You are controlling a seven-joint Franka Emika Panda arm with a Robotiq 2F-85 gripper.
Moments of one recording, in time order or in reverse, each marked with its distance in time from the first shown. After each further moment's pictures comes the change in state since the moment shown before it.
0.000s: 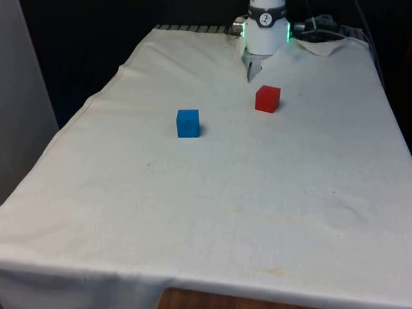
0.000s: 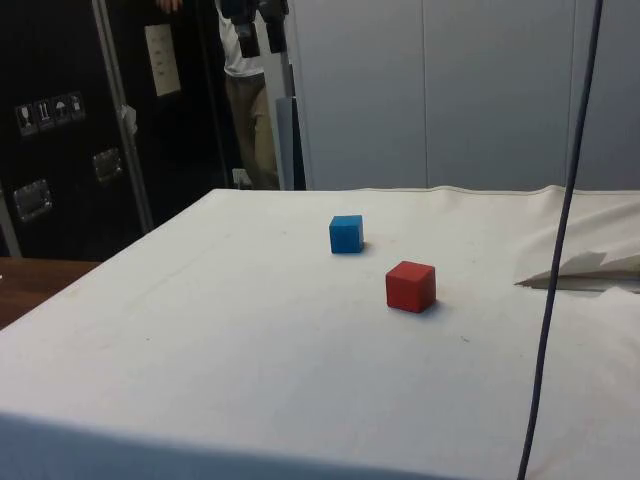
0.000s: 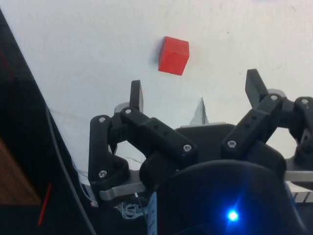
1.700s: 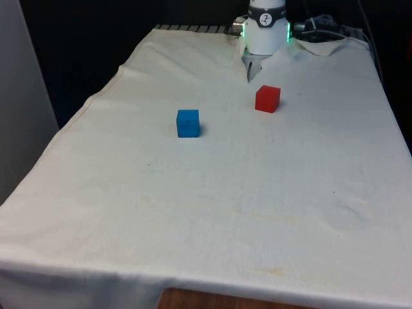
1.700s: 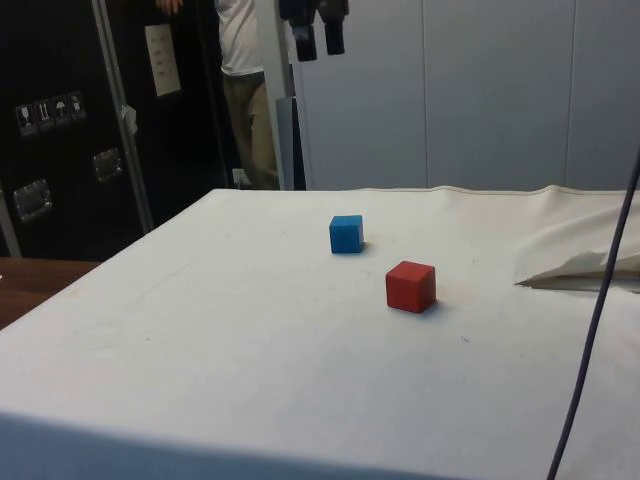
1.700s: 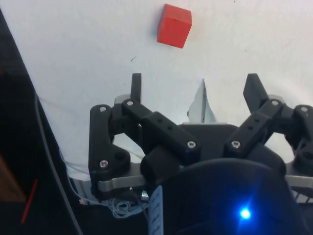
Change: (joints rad) arm 0.000 -0.257 0.025 -0.319 -0.026 0.100 0.124
